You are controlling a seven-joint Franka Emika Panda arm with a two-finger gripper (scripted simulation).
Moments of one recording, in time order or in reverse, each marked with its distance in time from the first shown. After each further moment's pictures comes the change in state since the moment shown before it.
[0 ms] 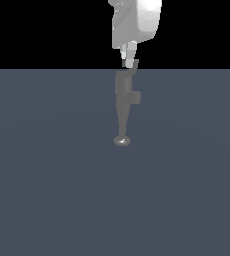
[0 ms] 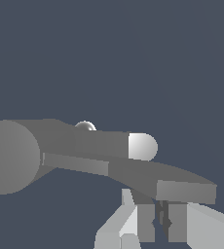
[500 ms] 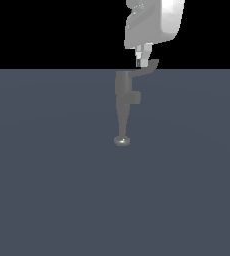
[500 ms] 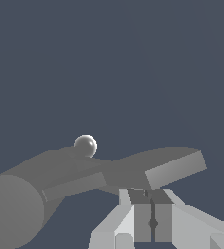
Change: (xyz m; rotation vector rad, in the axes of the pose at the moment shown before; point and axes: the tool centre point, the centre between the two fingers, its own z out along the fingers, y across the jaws) arm 0.040 -0.003 0.000 -0.001 -0.001 -0.010
